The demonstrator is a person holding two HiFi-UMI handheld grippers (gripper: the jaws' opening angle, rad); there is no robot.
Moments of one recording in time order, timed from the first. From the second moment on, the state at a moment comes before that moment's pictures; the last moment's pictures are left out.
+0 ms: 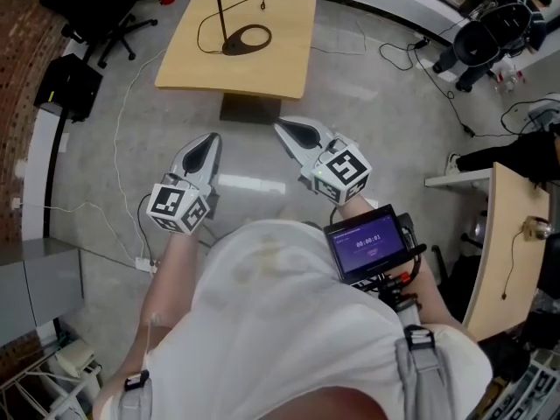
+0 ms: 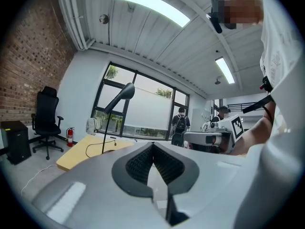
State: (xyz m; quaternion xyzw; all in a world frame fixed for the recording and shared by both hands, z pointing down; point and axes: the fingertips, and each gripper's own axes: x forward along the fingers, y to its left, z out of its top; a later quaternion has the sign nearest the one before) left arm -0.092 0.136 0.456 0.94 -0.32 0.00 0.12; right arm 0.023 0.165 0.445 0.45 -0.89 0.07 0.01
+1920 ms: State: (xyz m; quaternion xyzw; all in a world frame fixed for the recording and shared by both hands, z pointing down) left arm -0.078 -0.063 0.474 0.94 -0.31 0.01 0.14; right arm 0.056 -0.026 0.473 0.49 -0.87 0.09 0.02
